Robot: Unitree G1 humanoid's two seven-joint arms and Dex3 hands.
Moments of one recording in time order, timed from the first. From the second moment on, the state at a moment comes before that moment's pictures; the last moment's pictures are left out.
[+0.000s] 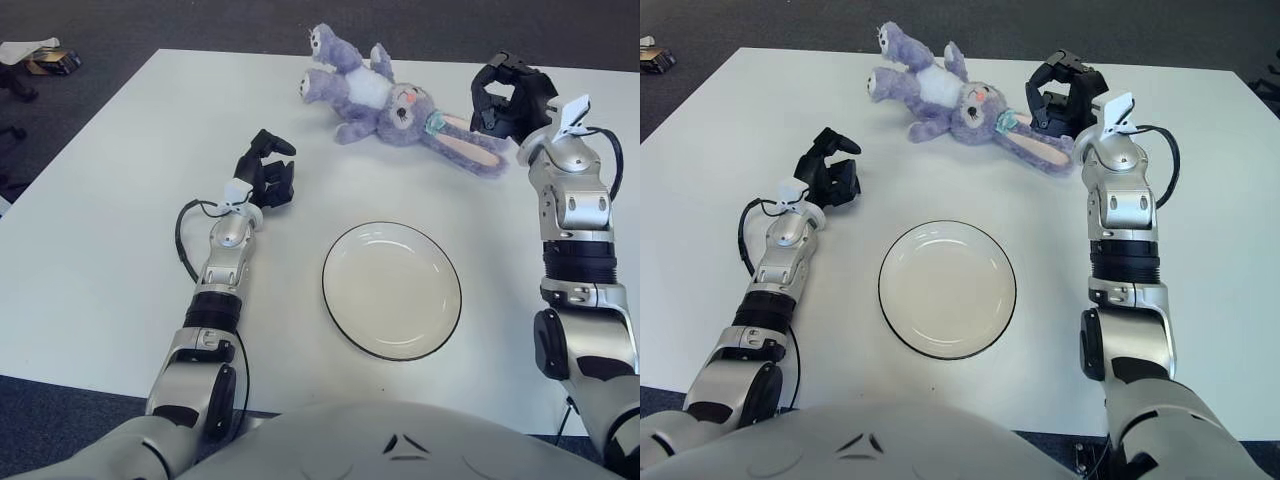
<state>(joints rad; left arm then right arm) -0.35 0.08 0.04 0.40 0.01 -0.30 -0.06 -0.62 -0.40 -0.11 0.18 0.04 0.18 0.19</state>
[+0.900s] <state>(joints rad) -0.36 0.07 0.04 0.44 0.00 -0.32 -0.06 -0.77 -0.51 0.21 0.55 -0.64 -0.33 -0.20</state>
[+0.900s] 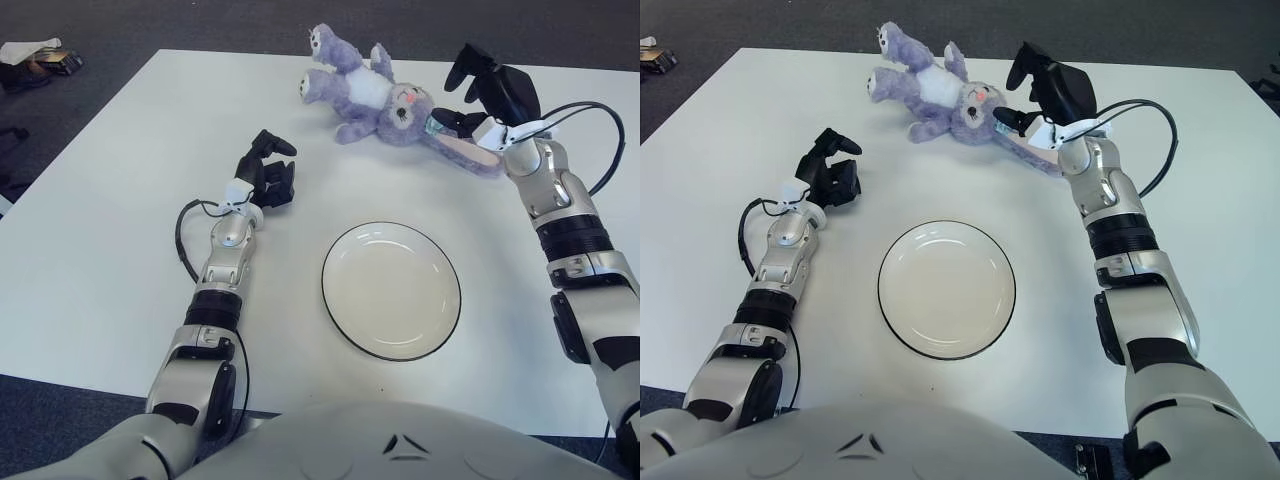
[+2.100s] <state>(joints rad) -0.36 0.07 0.04 0.43 -0.01 -0.31 -0.06 -1.04 -0.47 0.44 0.90 -0.77 -0.38 -0.14</state>
